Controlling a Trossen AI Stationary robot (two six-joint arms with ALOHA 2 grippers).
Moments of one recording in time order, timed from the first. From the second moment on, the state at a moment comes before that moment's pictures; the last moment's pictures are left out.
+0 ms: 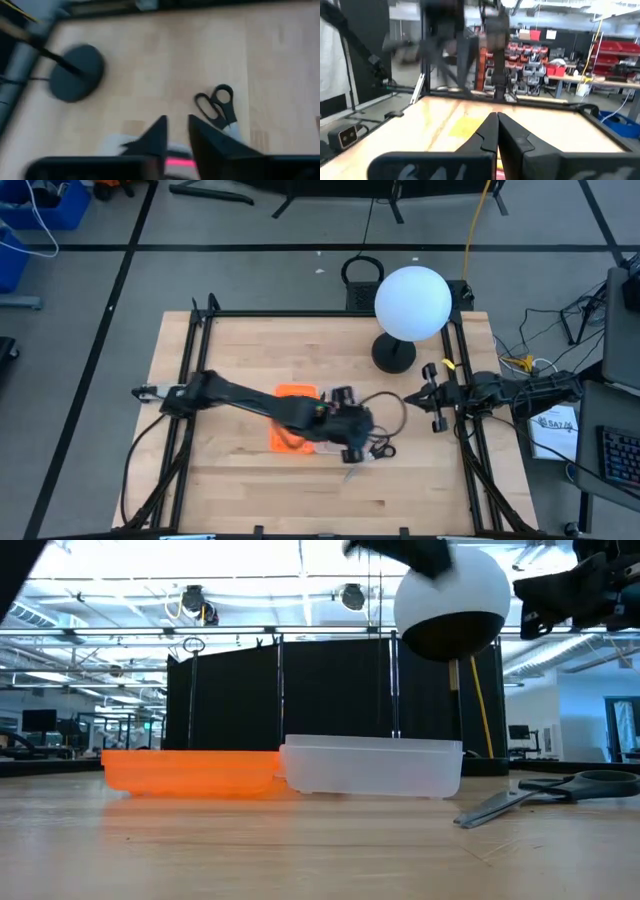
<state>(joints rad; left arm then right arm) -0.27 2.19 2.15 -0.83 -0.42 -0.18 0.14 0.12 0.04 0.17 0.02 -0.07</state>
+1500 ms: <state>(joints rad) -0.26 0.41 0.01 0.40 -0.29 0.20 0.15 0.55 0.08 0.32 0.15 -0.06</state>
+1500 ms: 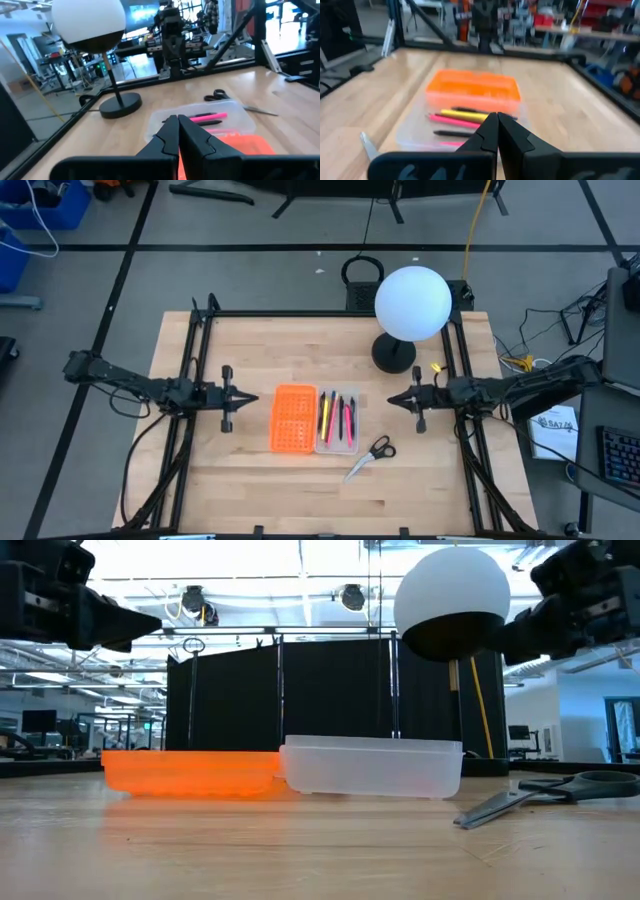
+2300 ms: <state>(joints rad) -0.26 0.41 0.01 0.40 -0.38 0.03 0.43 1.47 0.96 -0.83 0.07 0.06</state>
